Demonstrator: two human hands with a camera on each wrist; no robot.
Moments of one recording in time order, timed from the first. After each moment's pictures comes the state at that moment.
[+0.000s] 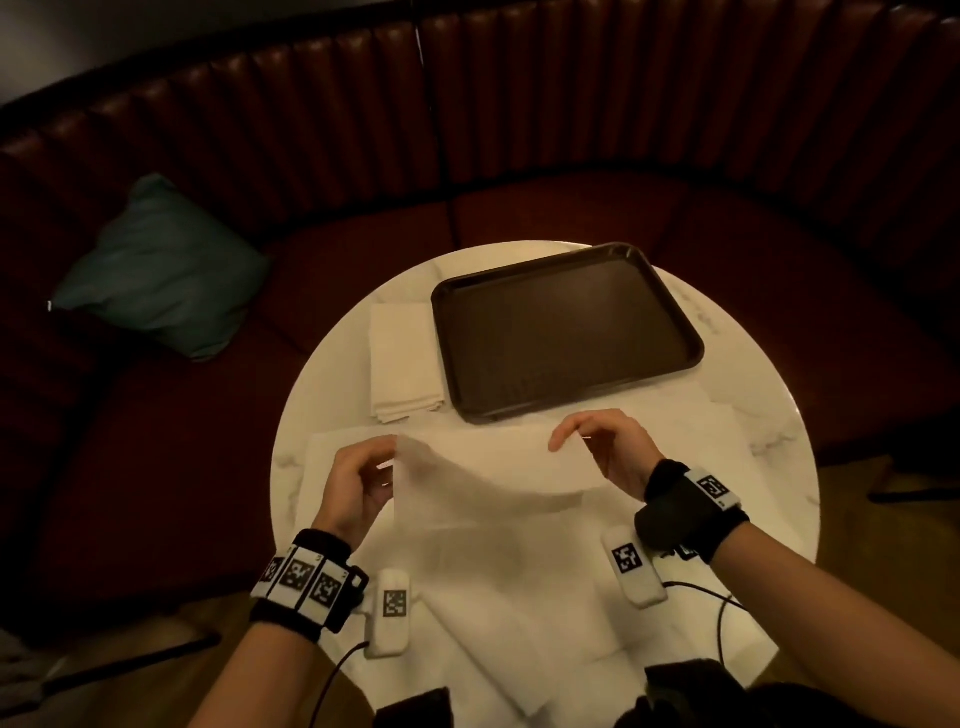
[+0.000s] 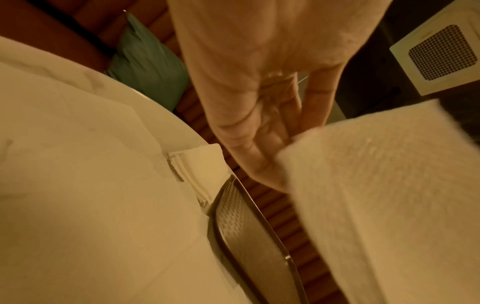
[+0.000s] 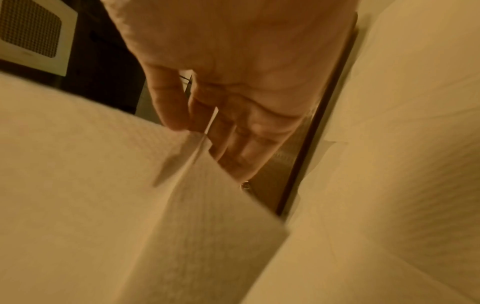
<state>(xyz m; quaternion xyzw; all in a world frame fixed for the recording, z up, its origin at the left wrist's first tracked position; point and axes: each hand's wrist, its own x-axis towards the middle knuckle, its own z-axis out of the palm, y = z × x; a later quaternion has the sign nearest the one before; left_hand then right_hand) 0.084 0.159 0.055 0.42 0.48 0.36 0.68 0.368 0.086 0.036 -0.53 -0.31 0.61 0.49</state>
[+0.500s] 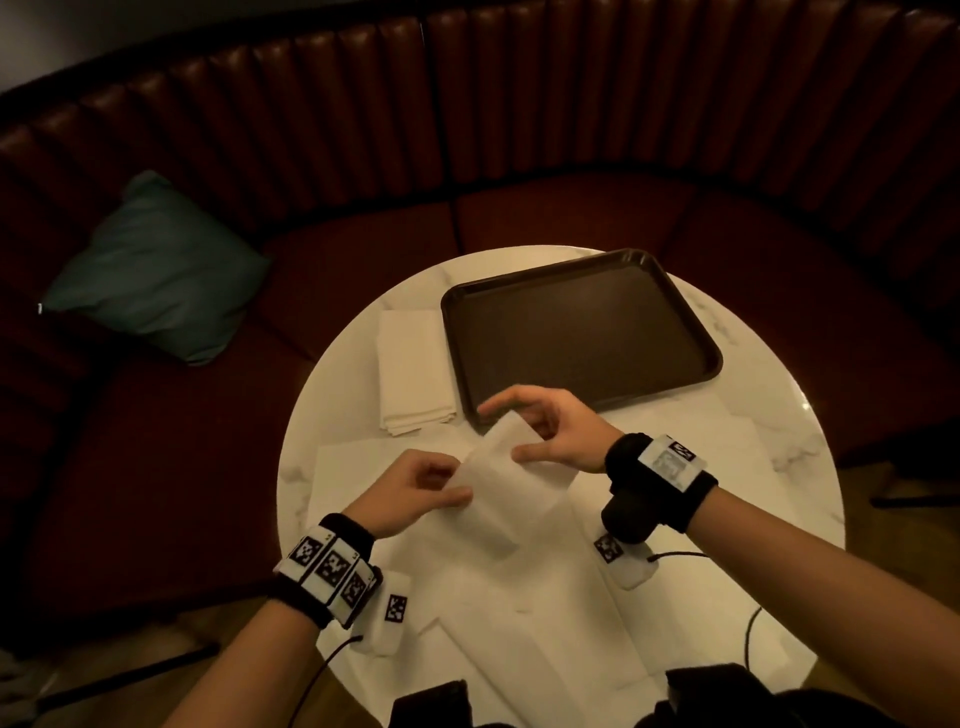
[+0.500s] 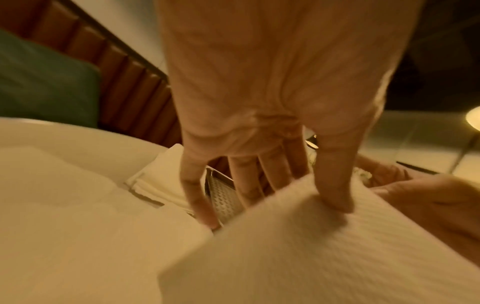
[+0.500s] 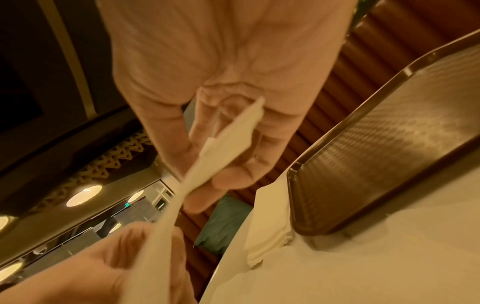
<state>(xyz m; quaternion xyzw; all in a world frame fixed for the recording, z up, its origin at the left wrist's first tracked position) 0.091 0.194 0.043 0.66 0.39 0.09 0.64 0.330 0.146 0.062 -0.49 -0.57 0.56 0.36</state>
